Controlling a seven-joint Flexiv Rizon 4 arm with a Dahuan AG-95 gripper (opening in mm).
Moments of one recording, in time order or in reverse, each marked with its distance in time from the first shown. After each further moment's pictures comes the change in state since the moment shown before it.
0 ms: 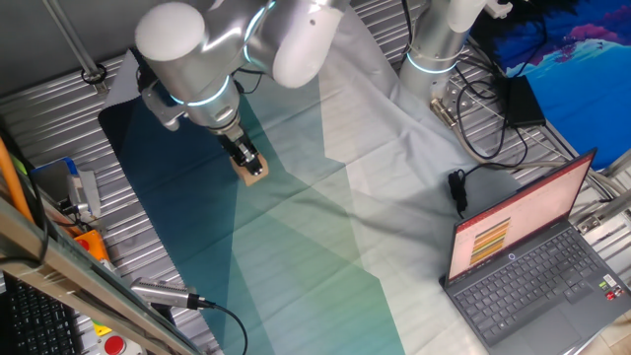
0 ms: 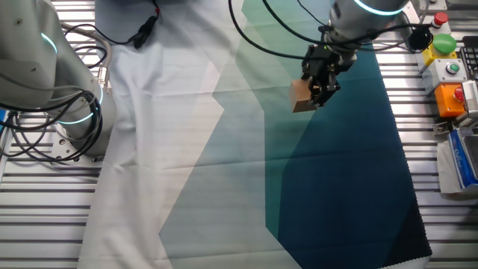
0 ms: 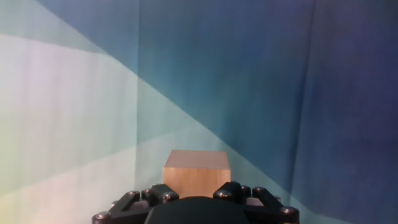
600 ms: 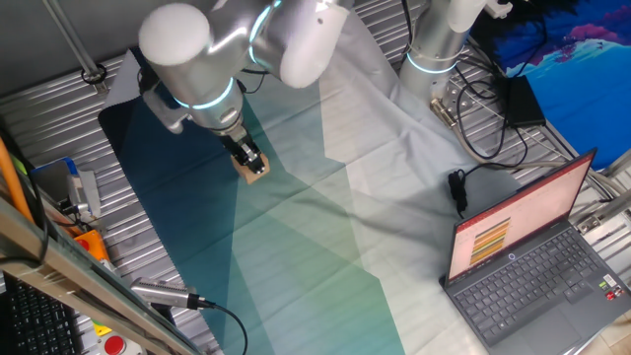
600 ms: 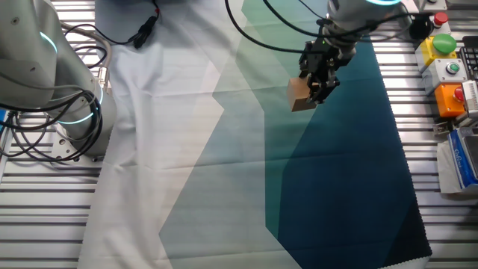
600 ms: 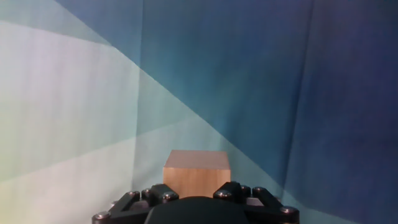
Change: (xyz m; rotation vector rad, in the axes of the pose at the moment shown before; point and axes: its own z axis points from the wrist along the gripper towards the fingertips) arm 0.001 0.000 -0.003 0.088 0.013 -0.064
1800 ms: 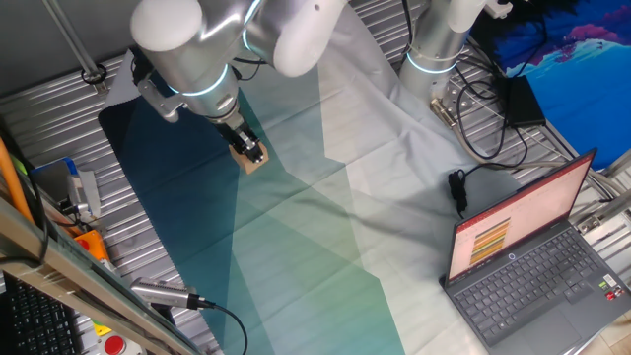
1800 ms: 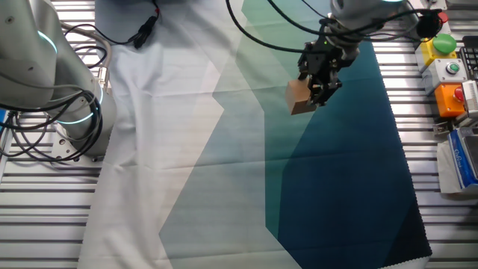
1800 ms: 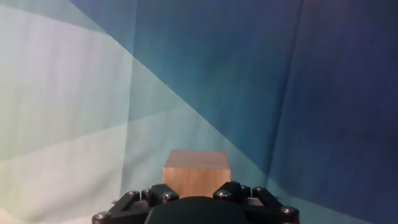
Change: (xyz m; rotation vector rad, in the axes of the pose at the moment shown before) arm 0.014 -0.014 -0.016 -0.030 0.019 0.005
